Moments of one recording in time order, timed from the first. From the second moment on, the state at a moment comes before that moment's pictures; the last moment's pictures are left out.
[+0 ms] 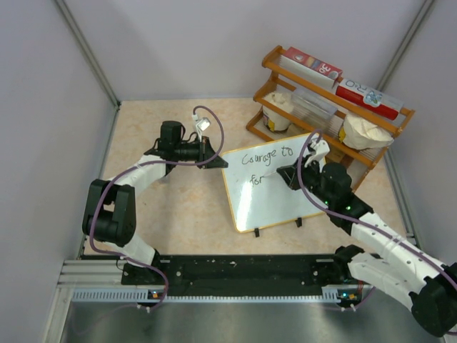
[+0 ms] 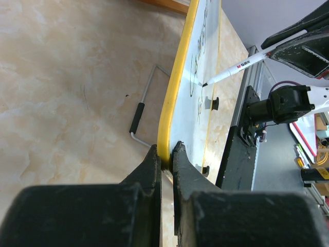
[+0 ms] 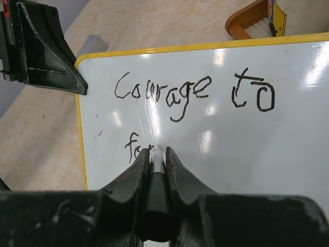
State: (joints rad) left arm -0.25 1.61 1.00 -0.01 1.03 -0.23; right arm 0.53 0.86 0.54 0.13 -0.08 0.36
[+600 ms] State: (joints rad) left arm -0.25 1.61 1.00 0.00 1.03 -0.23; right arm 0.53 0.79 0.54 0.12 -0.05 0.36
